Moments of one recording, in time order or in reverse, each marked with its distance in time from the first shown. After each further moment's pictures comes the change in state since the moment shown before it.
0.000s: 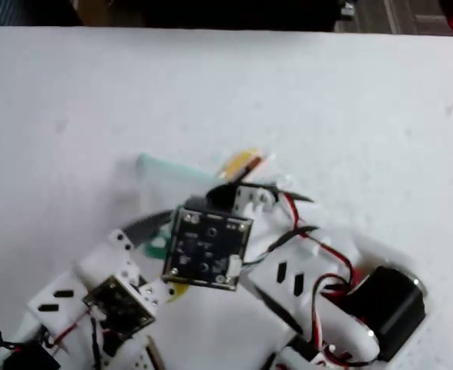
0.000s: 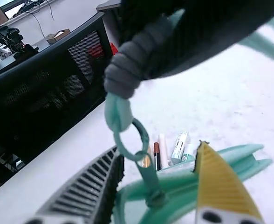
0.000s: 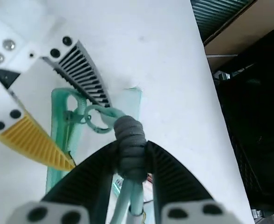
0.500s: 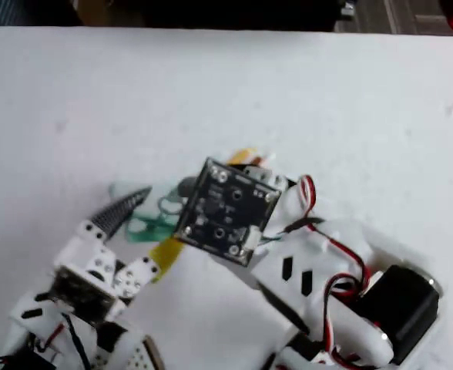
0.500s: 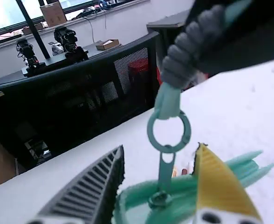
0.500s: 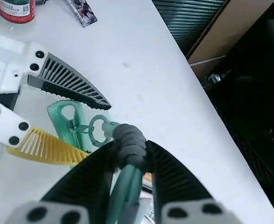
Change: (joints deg) left arm -10.7 0.0 -2.1 -6.6 9.0; right arm 0.1 4.0 -9.3 0.0 -12.2
